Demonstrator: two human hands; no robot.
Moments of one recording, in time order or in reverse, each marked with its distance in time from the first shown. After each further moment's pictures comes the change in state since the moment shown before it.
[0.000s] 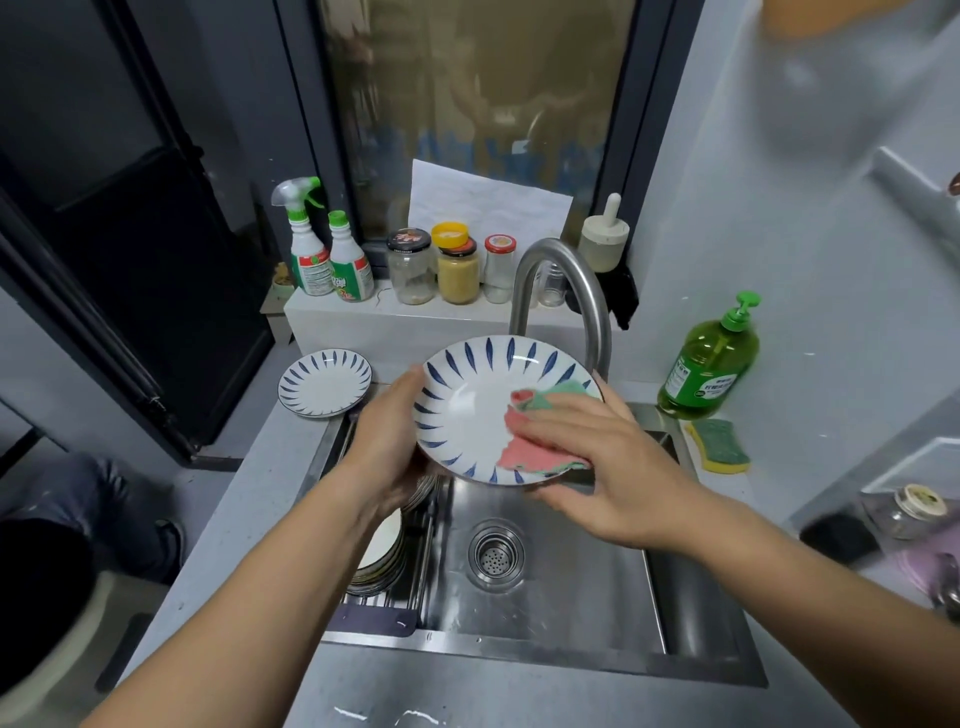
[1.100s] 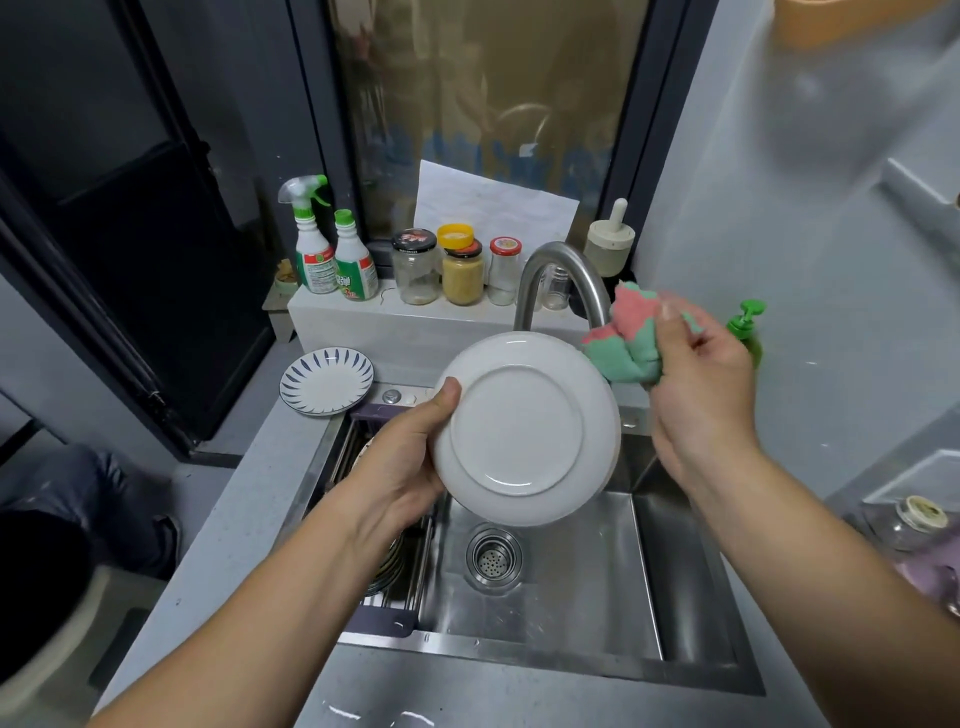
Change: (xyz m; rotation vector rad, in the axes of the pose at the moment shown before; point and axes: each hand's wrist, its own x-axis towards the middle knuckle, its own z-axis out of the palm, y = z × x) left_hand 0.009 -0.023 -0.005 -0.245 -0.240 -0.091; right_hand 0.047 0.000 -0.034 0.993 0.913 0.681
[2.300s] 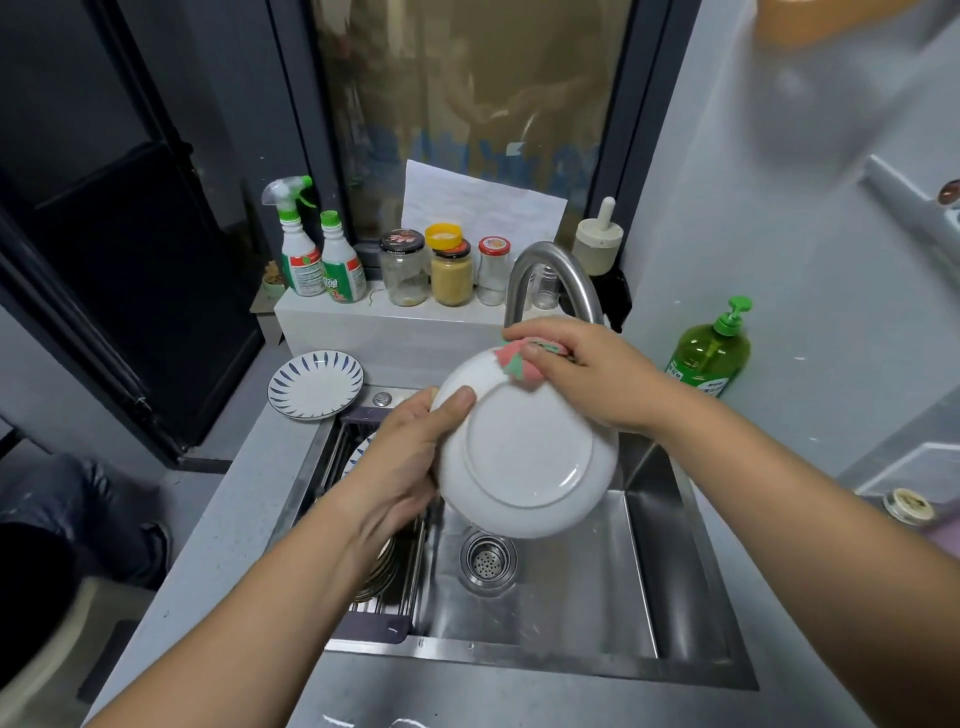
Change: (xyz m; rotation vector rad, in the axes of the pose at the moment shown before) left_hand 0.011 -0.003 0.003 0.115 -0.015 0.078; right_hand 0.030 0.007 0.020 -0.959 -0.855 -0.282
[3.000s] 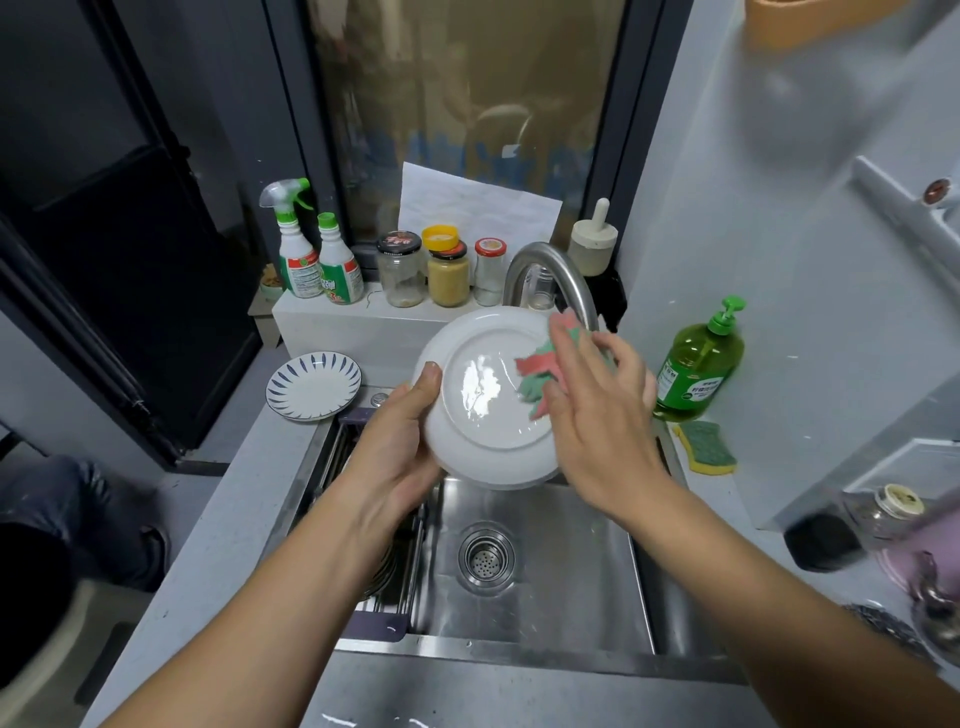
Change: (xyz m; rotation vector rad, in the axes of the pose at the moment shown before) left_hand -0.002 0.009 0.011 -0.217 0.060 -0.018; right_hand -0.051 0.000 0.048 -0.384 0.462 0.043
